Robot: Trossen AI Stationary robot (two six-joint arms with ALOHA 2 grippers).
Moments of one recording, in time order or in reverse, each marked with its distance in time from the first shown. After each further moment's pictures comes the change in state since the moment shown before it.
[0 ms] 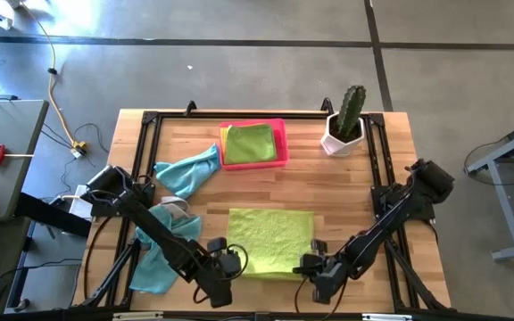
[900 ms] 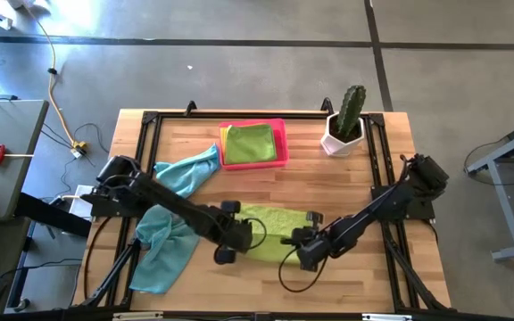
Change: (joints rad) left arm 0.284 0.003 -0.001 -0.258 0.008 0.566; right arm -0.205 -0.001 0.001 -0.247 0.113 -0.162
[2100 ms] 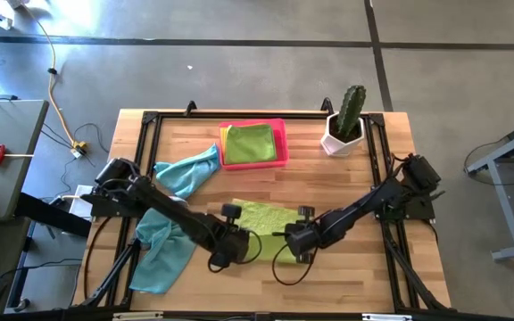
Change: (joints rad) left arm -0.068 0.003 0.000 -0.004 -0.105 0.079; right arm -0.101 0.056 0.000 0.055 -0.106 -0.187
